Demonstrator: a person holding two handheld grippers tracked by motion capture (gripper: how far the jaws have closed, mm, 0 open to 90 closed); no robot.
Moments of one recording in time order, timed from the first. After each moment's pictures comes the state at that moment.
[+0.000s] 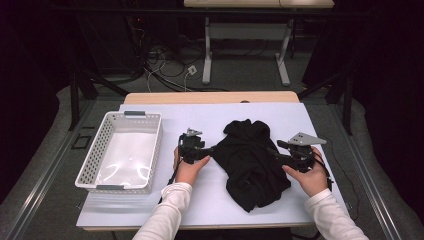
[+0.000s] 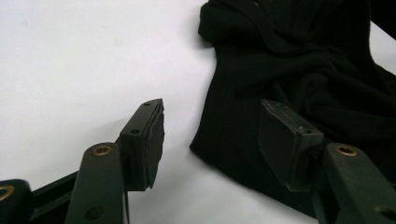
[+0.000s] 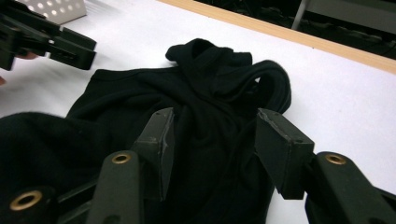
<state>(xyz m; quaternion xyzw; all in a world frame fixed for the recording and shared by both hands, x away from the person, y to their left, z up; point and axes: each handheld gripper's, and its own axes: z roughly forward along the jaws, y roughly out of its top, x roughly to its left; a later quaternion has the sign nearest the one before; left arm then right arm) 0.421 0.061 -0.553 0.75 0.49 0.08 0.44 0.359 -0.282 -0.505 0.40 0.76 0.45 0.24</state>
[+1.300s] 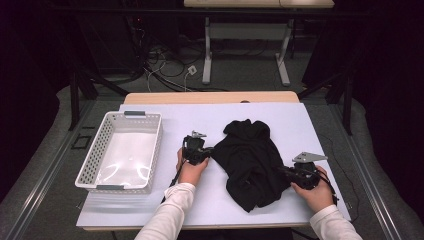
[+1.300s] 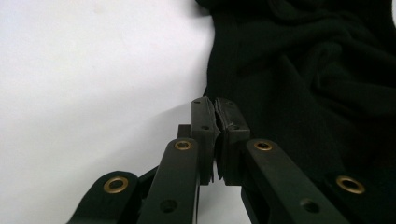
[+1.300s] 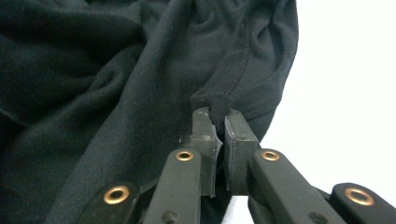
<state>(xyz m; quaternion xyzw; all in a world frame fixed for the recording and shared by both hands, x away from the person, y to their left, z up) 0.422 0.055 -0.559 0.77 0.48 0.07 0.41 0.333 -0.308 -0.556 0.44 0.79 0.39 0.18</state>
